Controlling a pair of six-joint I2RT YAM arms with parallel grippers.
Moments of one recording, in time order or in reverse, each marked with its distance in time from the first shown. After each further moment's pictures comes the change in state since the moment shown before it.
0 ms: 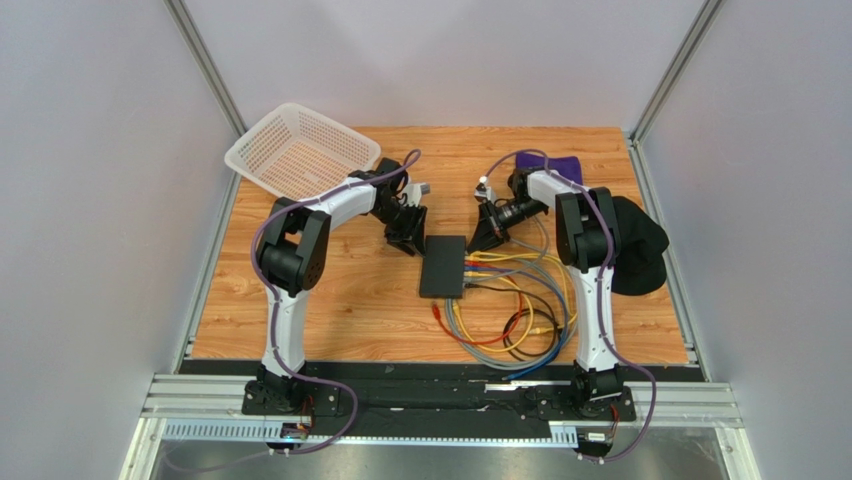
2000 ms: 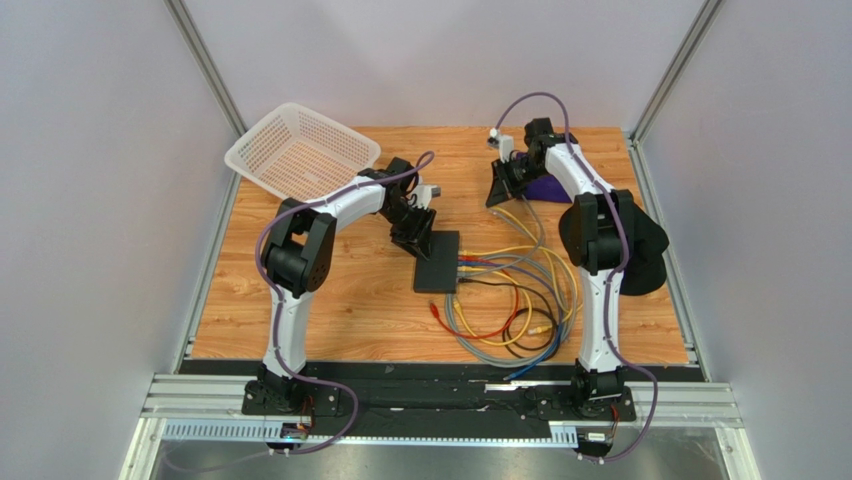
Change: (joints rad) left arm -0.049 0.019 0.061 -0.062 -0.049 0.069; right arm -0.054 -0.045 0.262 0.124 0.332 -0.208
